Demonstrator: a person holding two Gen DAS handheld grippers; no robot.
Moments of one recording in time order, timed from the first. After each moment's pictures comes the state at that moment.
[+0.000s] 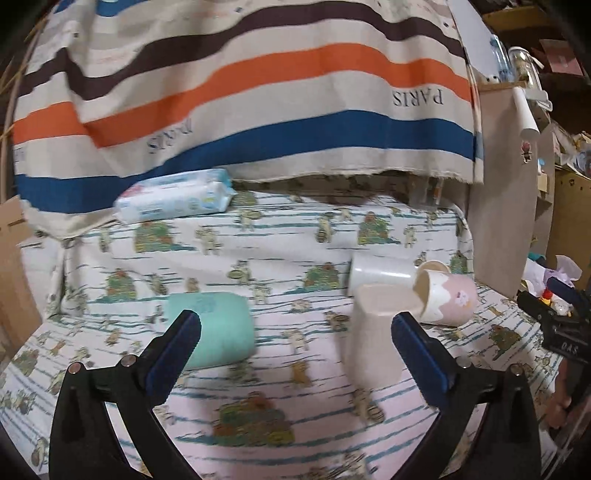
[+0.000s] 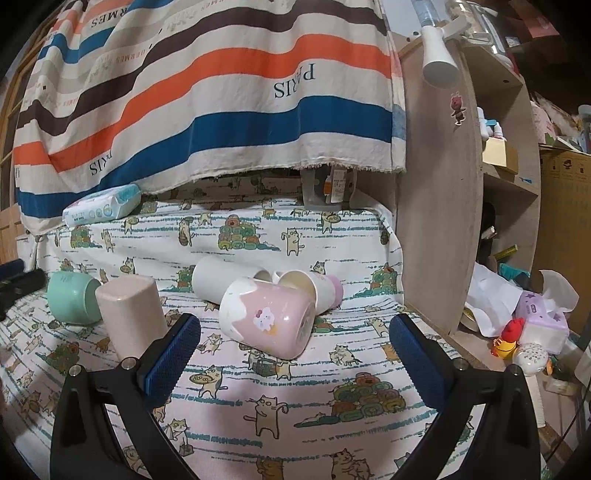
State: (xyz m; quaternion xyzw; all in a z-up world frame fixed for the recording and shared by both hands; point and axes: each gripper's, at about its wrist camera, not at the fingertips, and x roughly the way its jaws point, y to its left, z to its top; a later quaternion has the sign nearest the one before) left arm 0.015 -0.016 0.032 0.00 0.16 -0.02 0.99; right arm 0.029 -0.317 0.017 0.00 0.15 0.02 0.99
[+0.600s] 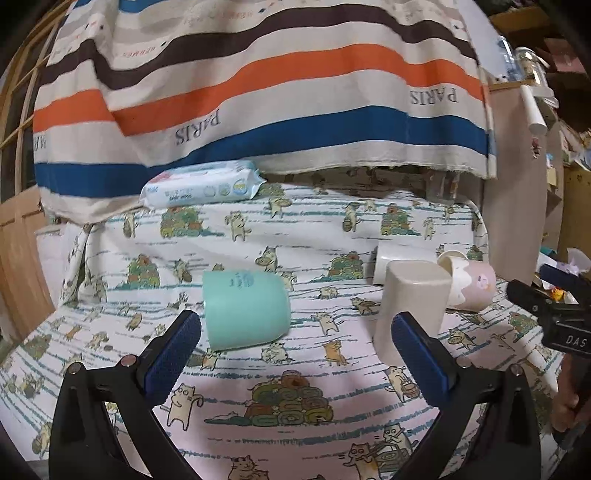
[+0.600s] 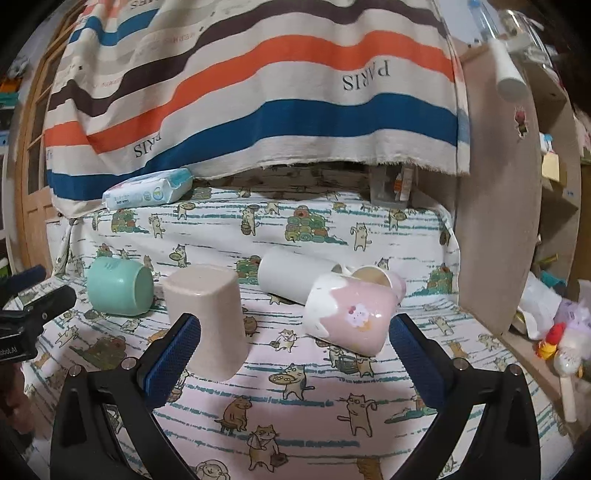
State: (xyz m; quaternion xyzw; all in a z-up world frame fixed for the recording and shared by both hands) left arm 0.001 0.010 0.007 0.00 0.16 0.00 0.99; right arm 0.028 -0.250 0.016 -0.01 0.16 0.08 0.98
